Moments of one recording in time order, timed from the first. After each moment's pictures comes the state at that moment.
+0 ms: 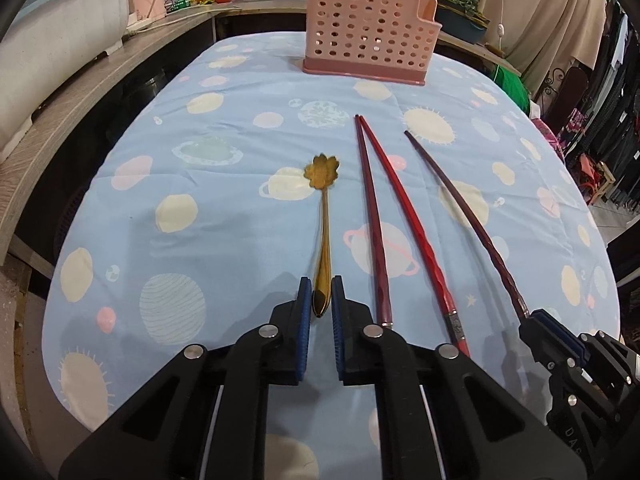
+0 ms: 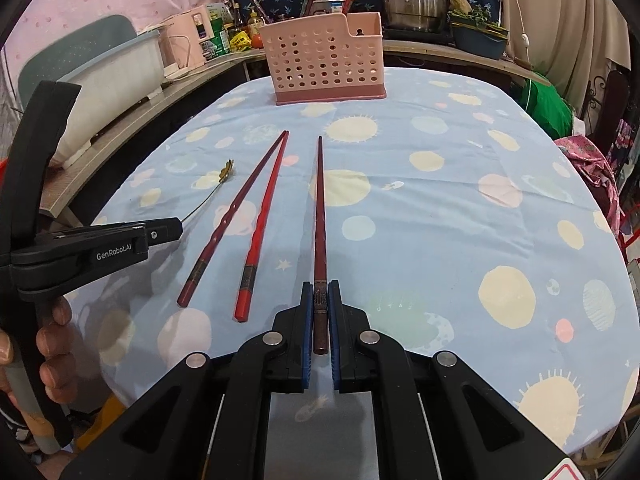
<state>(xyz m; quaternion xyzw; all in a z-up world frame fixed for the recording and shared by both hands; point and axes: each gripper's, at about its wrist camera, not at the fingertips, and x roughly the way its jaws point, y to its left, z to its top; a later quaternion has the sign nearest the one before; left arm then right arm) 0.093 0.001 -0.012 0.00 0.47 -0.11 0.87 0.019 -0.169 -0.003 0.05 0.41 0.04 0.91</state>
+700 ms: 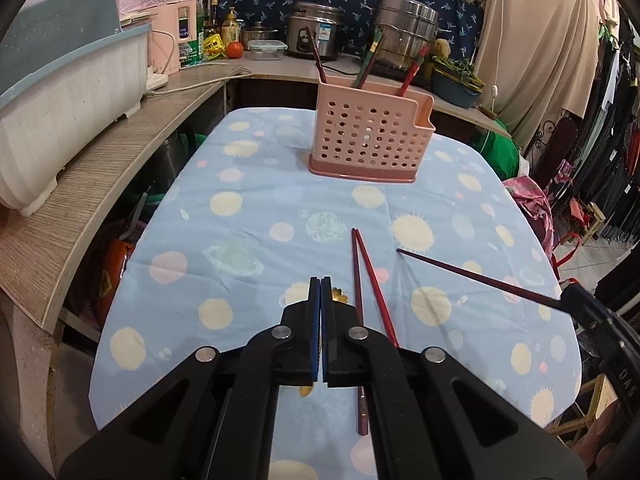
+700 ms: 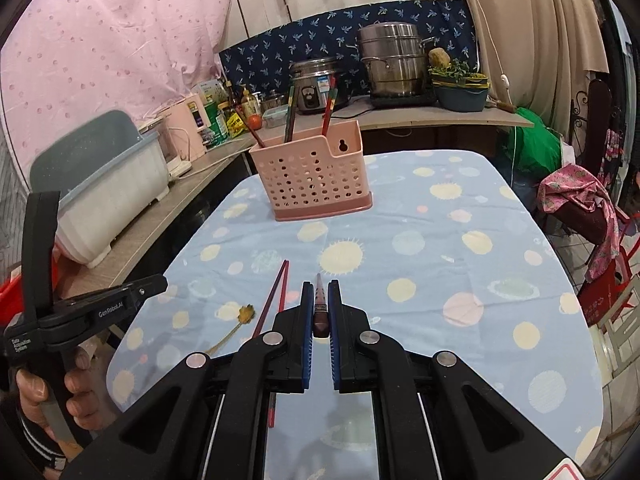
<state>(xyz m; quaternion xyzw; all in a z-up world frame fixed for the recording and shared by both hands) 0.113 0.017 0.076 -0.04 0.40 -0.11 0.91 0.040 -0.208 0.098 0.10 0.31 0.03 0.94</state>
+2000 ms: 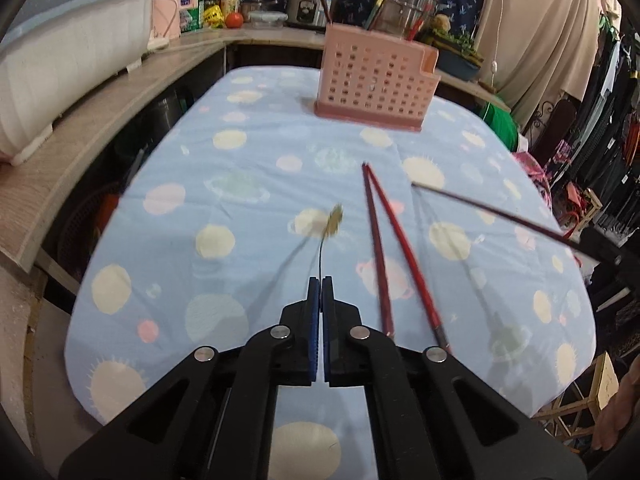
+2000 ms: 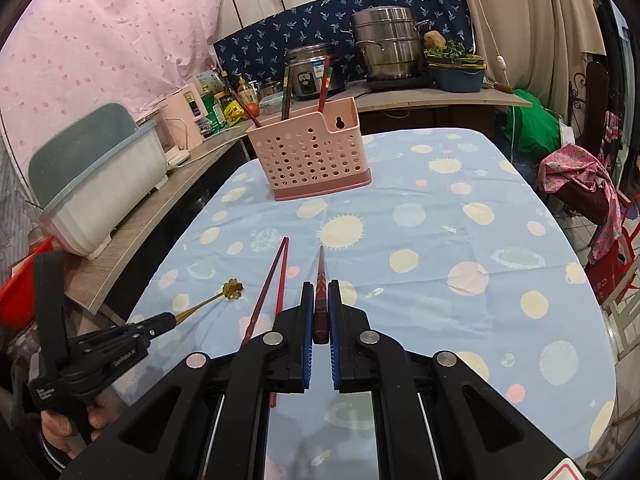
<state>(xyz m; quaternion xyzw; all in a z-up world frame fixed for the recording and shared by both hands) 0.083 0.032 0.029 -0.04 0.43 -0.12 0.89 0.029 -0.205 0.078 0.12 0.34 0.04 0.93</state>
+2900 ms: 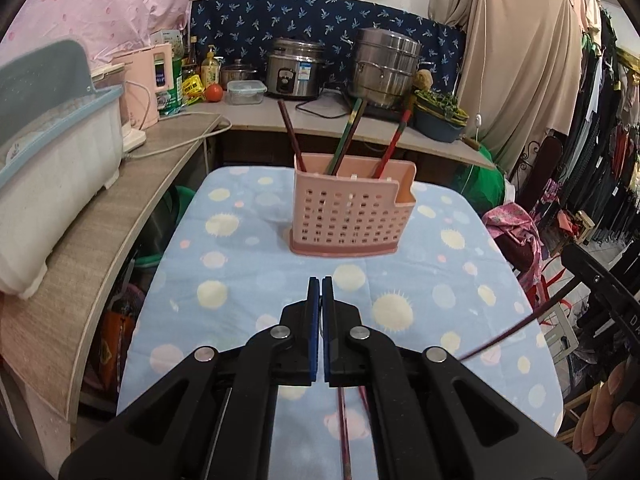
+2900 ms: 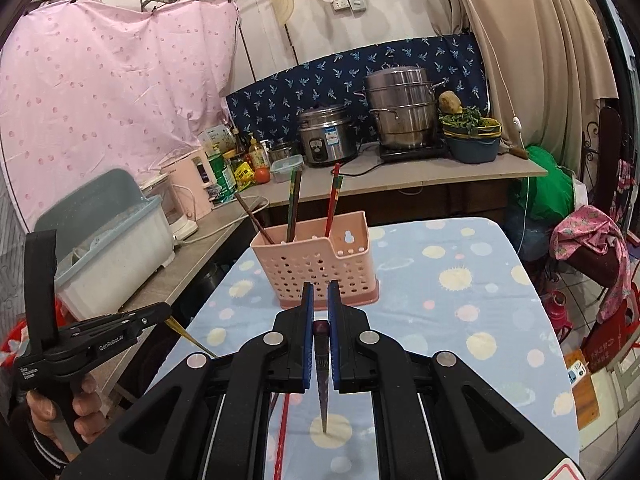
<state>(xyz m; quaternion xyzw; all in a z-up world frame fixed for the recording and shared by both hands) 0.174 0.002 0.147 -0.03 0.35 -0.14 0.92 0.113 -0.237 0.170 0.12 0.25 0.05 0.96</state>
